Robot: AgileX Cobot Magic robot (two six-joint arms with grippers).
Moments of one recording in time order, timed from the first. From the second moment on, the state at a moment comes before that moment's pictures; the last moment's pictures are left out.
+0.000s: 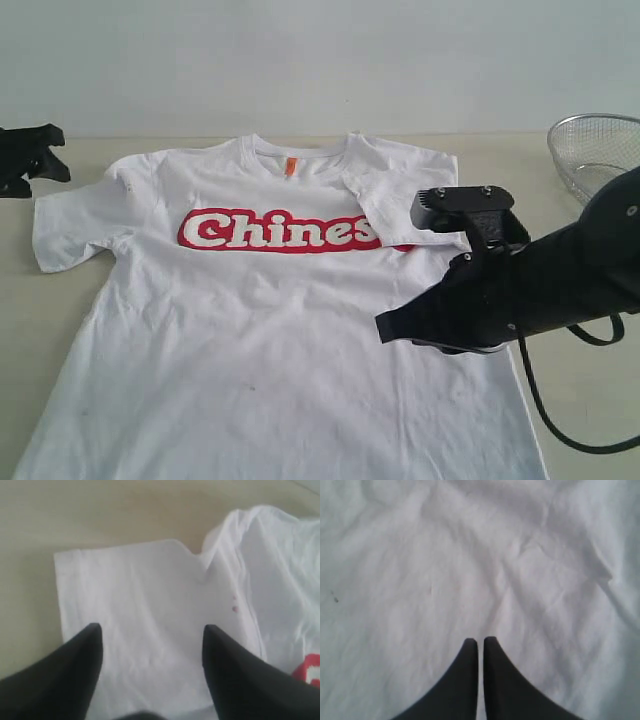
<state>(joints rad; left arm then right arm) 0.24 2.09 -1.40 -0.78 0.49 0.58 0.36 1.56 -0.67 0.85 0.25 -0.63</state>
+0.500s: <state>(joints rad) 0.25 2.22 -1.49 -0.64 0.47 0.52 0.36 1.56 -0.67 0.85 0.24 -0.64</state>
